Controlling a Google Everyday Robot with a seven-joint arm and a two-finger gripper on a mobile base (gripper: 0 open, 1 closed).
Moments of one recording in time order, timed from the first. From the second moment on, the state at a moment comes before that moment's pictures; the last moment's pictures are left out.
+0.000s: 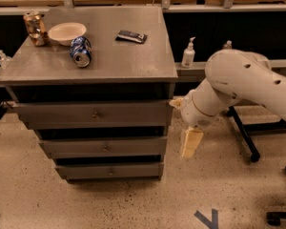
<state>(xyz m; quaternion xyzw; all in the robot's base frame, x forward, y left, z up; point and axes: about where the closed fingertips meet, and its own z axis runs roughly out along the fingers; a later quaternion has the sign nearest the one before) 0.520 -0.115 0.742 -0.72 0.66 0.05 0.19</state>
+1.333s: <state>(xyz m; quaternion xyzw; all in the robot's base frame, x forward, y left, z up) 0.548 -0.095 0.576 -0.73 0.63 0.15 0.22</state>
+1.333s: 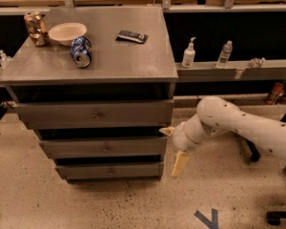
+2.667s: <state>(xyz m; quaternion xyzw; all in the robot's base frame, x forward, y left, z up) 0.564 -0.065 0.517 -0.74 0.61 0.10 0.28</state>
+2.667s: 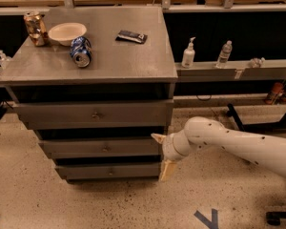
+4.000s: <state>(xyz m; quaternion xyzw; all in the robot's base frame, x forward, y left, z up) 0.655 0.006 0.454 -0.78 0.55 -0.05 0.31</state>
